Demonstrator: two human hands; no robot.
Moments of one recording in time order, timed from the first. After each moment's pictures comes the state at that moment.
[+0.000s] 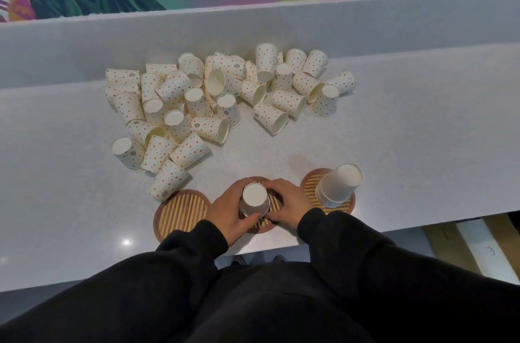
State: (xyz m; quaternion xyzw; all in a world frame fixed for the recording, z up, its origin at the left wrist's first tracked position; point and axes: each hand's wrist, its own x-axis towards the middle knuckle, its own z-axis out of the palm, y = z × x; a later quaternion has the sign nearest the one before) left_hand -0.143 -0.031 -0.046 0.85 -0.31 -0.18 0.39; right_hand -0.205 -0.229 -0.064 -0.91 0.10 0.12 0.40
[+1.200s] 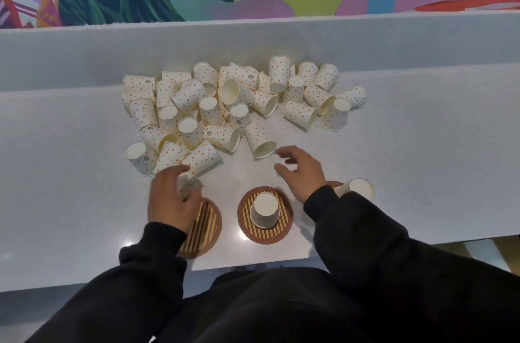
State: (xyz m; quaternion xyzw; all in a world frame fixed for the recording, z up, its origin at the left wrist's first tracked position) left_hand -0.089 0.048 -0.021 0.94 -0.08 0.01 0.34; right_hand -0.150 -0.234 0.009 -0.86 0.20 -0.01 0.47
